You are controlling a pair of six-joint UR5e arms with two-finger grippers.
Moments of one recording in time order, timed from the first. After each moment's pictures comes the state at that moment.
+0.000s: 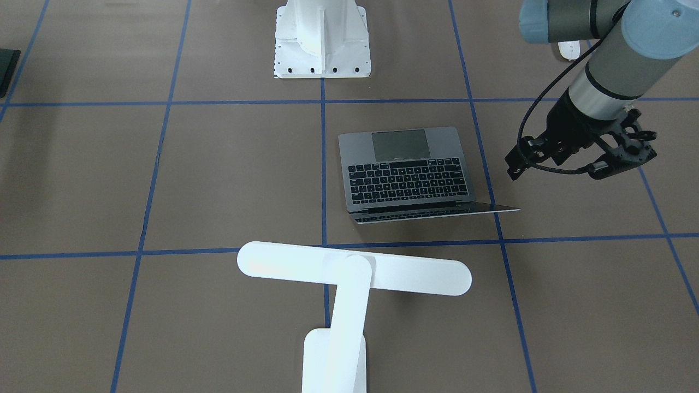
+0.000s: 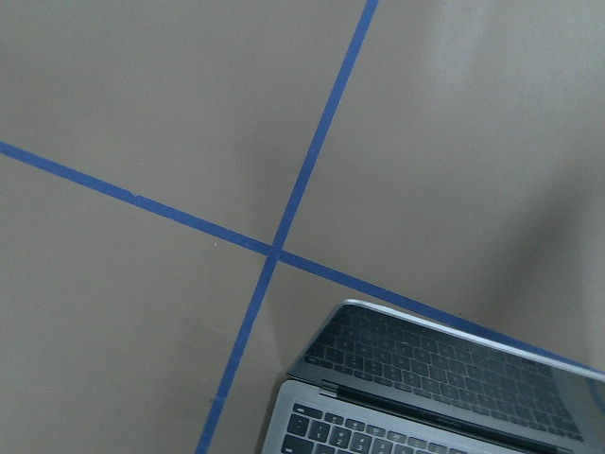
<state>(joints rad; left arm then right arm) -1.04 -2.03 -1.89 -1.33 -2.19 -0.97 1.50 -1.79 1.81 -1.74 2.44 -0.39</state>
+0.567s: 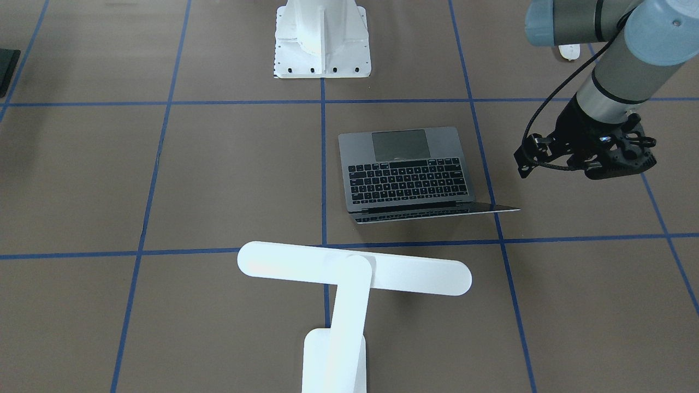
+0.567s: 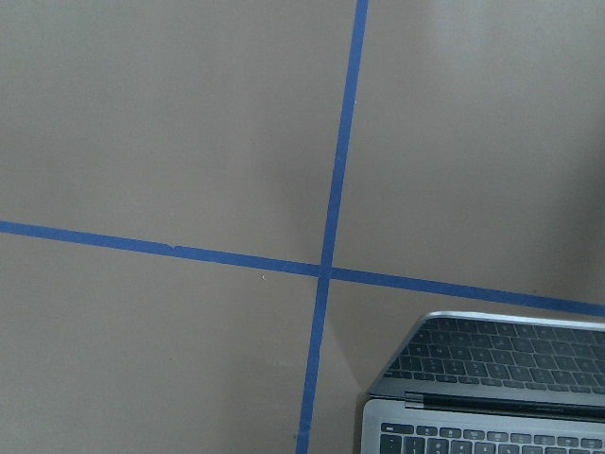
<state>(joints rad) -1.04 -2.00 -1.90 -1.33 -2.16 -0.83 1.49 -1.93 1.74 -1.75 2.54 -0.67</state>
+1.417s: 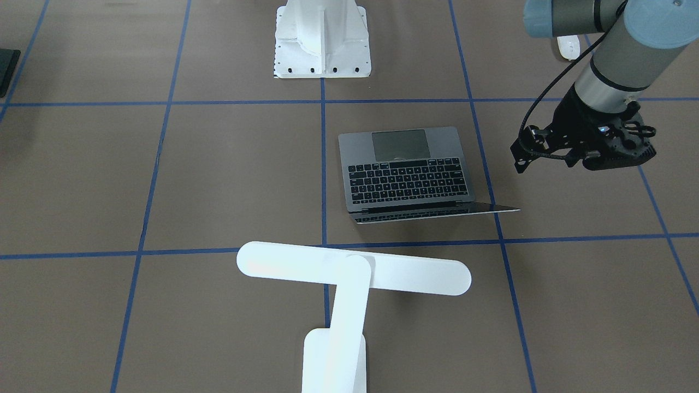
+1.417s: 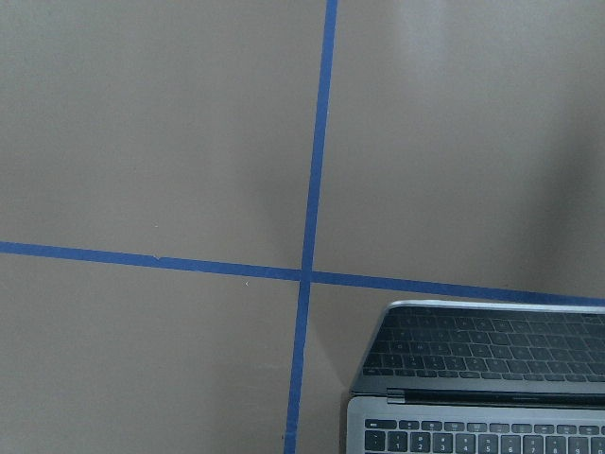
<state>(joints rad) -1.04 -2.00 -1.93 -1.34 -2.16 -0.84 1.32 -1.91 1.61 -1.76 2.55 -0.86</state>
